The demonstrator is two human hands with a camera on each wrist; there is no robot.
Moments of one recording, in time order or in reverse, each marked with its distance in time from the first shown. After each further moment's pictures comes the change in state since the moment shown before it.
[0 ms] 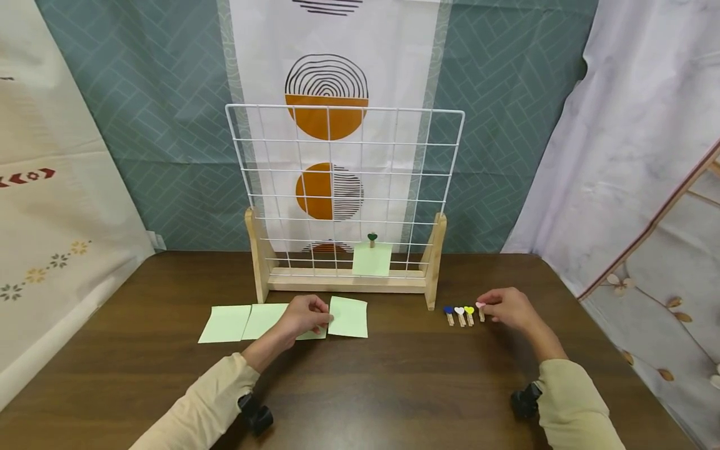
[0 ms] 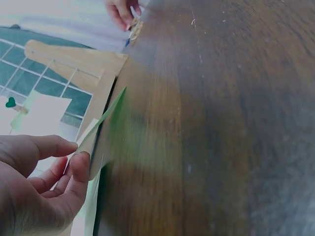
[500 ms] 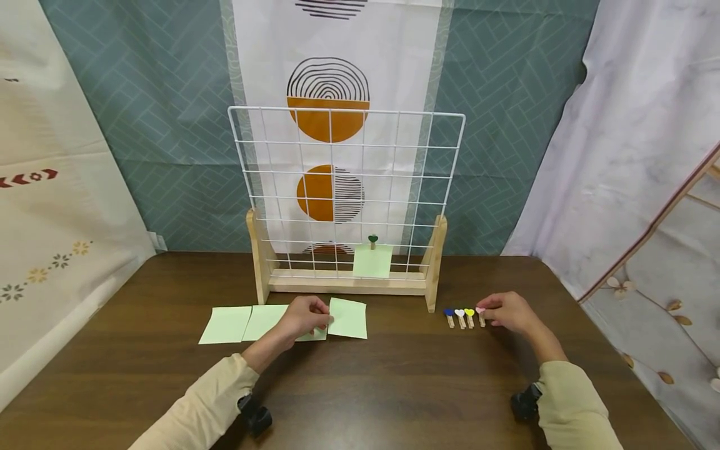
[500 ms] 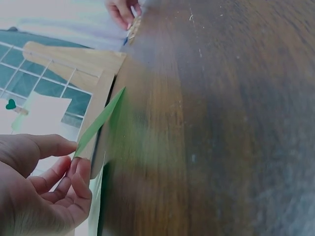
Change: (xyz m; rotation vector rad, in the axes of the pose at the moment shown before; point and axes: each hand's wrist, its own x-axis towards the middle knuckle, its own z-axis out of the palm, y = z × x) left_hand 0.000 0.000 -0.003 0.092 0.020 0.021; right_hand 0.003 0.011 0.003 0.088 -0.050 0.001
